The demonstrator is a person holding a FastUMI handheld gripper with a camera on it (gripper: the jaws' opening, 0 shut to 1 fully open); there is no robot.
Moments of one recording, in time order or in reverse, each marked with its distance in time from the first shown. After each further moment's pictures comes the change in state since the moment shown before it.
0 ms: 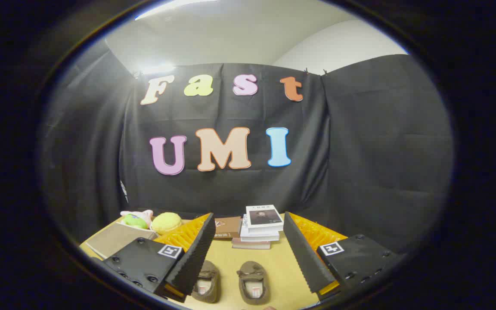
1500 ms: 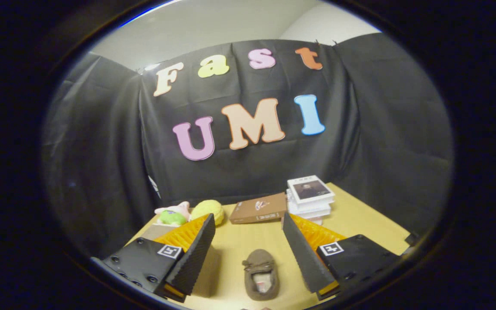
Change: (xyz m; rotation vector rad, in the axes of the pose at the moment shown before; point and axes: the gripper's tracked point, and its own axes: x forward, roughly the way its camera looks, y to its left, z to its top) arm 0.024 0.123 -0.064 0.163 0.226 0.175
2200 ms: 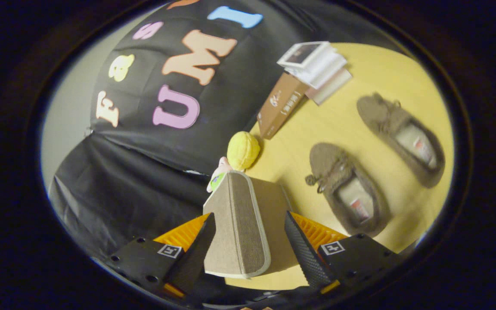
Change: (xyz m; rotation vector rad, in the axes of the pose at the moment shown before) arm 0.028 0.062 -0.158 0.847 0.582 0.174
